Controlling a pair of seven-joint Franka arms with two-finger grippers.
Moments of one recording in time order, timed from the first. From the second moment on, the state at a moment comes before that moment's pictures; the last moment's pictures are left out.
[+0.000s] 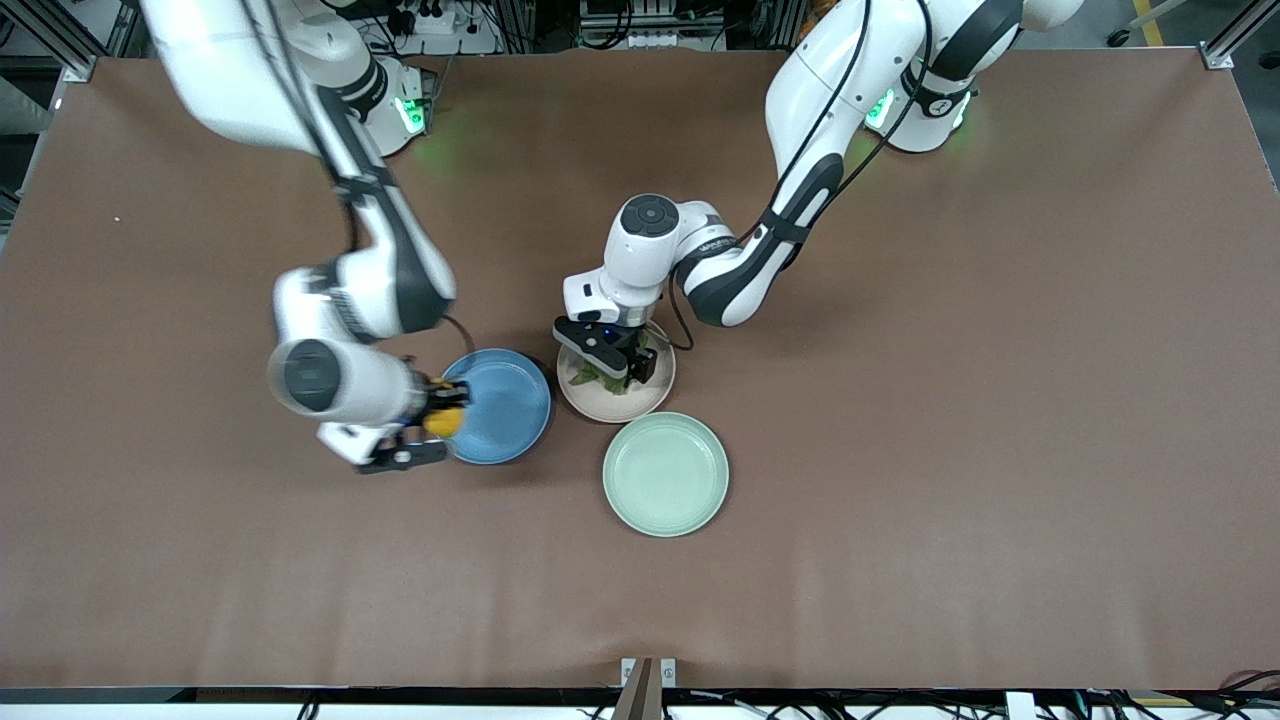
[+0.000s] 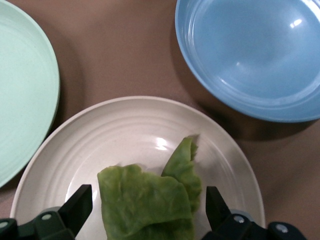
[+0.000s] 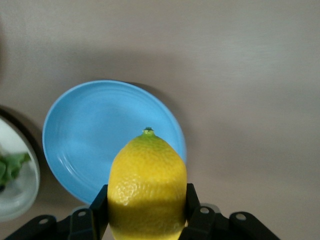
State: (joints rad) left arm -0.68 0.86 -0.22 -1.55 0.42 2.70 -0.51; right arm 0.32 0.52 -0.09 -1.59 0.15 1.93 -0.03
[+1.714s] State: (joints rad) left arm -0.57 0.64 -0.22 -1.50 0.25 2.26 -0.50; right arm 0.19 0.54 -0.30 -1.86 0.25 1.97 -0.52
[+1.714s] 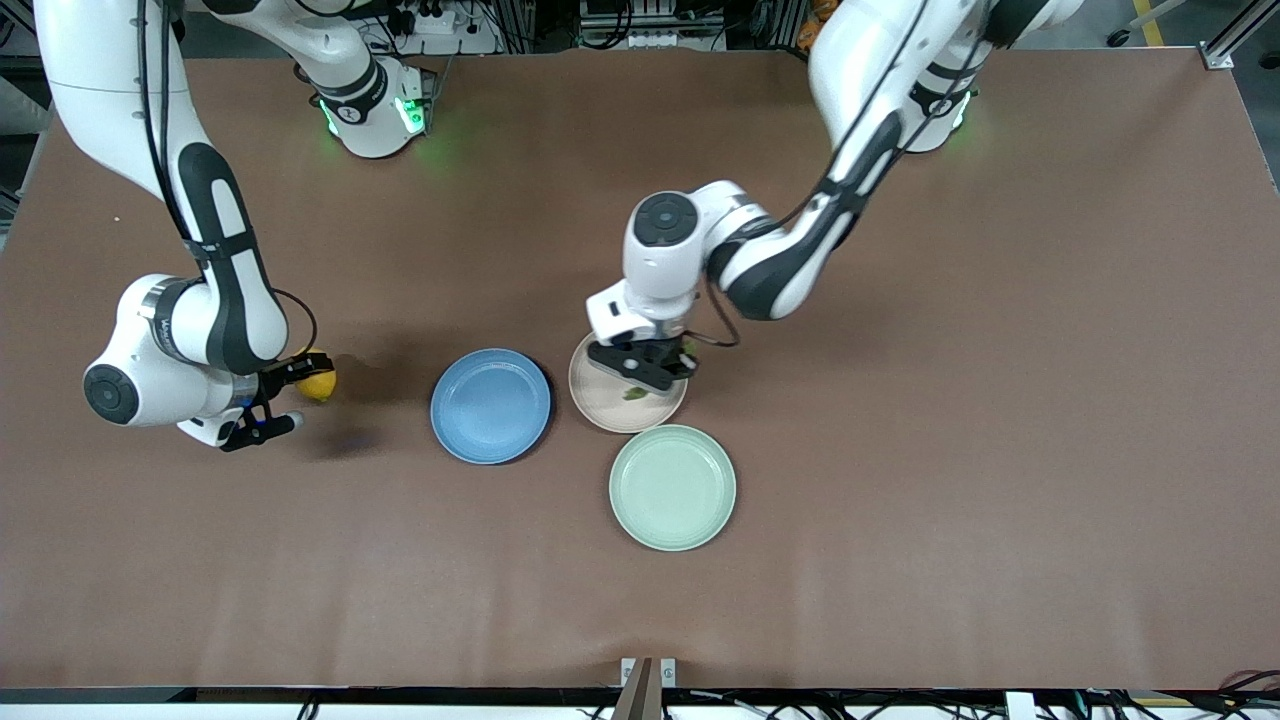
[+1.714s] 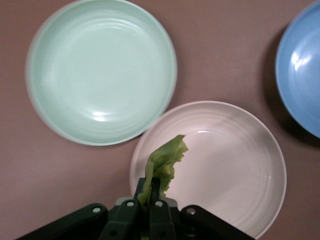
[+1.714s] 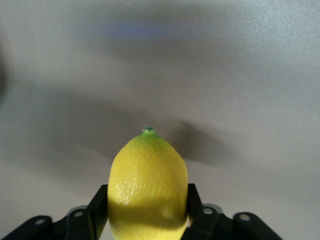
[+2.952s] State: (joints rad) left arm -0.11 0.41 -0.21 -1.51 0.16 1.85 -0.41; right arm 0.20 0.42 -0.37 -1.37 0.25 1.53 -0.44
